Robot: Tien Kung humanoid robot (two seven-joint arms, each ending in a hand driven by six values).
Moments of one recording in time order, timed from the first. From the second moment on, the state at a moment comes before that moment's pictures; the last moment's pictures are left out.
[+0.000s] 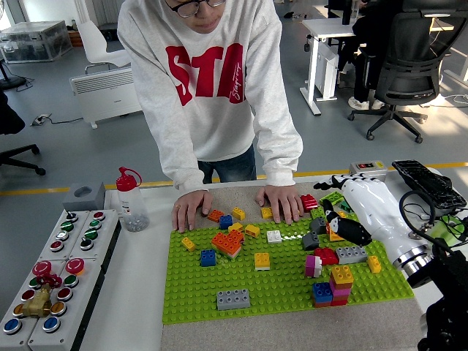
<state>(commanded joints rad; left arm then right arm) -0.09 0.05 -1.19 -0.18 1.47 0.01 0.33 0.57 -0.51 0.80 1.58 -2.01 -0.34 -0.26</state>
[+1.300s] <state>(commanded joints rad) -0.10 0.05 -1.18 -0.18 1.45 0.00 0.32 0.92 -0.14 0.48 1.08 -1.80 -0.03 -0.39</state>
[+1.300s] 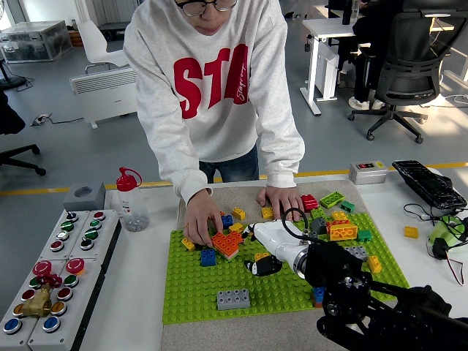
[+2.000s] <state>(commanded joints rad) -0.10 0.05 -1.18 -0.18 1.45 0.00 0.32 0.93 -0.08 0.43 0.91 -1.85 -0.11 -0.34</state>
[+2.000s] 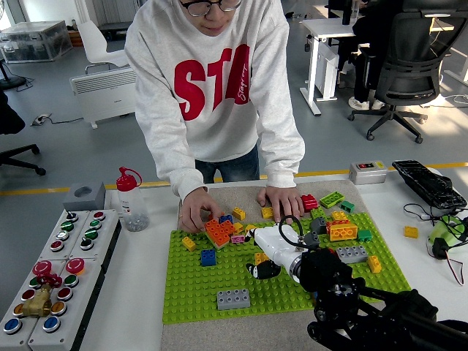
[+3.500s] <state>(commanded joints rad) -0.10 0.05 -1.17 -0.18 1.45 0.00 0.32 0.93 -0.04 0.39 0.76 -1.87 -0.15 -0.28</state>
